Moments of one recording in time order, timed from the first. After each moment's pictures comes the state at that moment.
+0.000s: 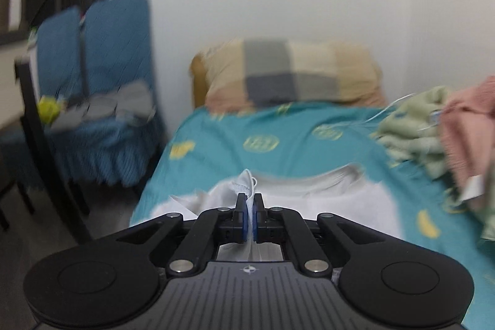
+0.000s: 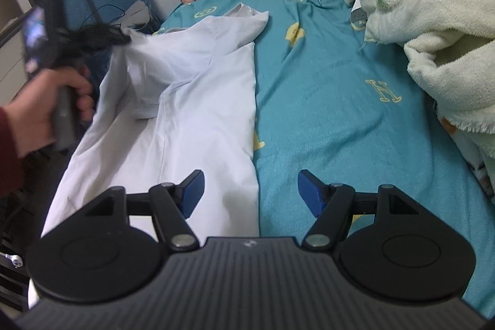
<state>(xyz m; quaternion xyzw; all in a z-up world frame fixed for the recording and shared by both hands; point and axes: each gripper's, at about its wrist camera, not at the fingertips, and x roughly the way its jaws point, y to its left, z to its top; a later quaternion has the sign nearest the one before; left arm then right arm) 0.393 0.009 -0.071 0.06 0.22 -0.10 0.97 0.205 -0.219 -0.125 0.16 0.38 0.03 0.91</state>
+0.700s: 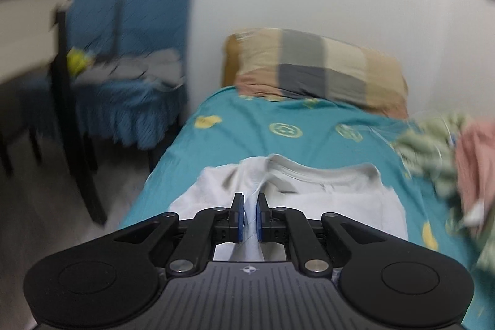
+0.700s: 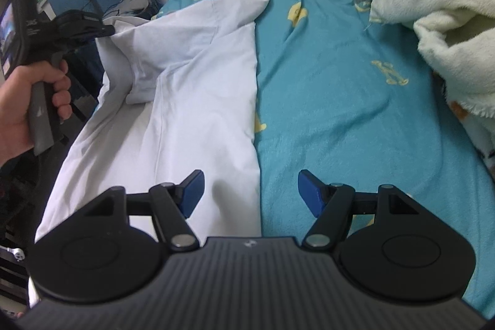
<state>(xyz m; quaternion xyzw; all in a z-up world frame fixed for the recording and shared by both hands) 0.399 0.060 -0.094 -0.08 0.26 -0.02 0.96 0.216 -0.216 -0.142 0.16 0.42 0.04 0.89</state>
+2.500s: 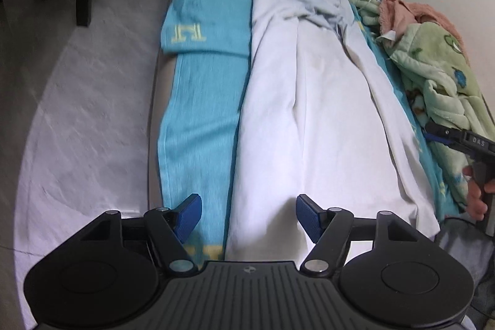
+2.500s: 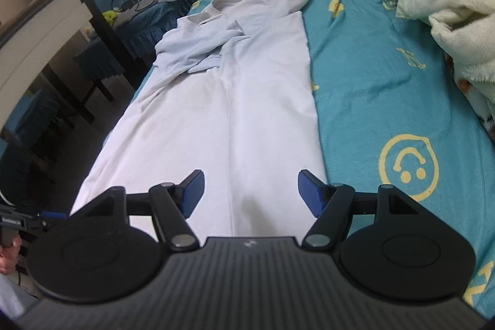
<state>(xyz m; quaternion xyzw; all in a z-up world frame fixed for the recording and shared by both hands) 0.117 0.326 -0.158 -0.12 0.54 -0.24 0.80 0.145 -0.169 -0.110 0.13 0.42 0.09 0.89</state>
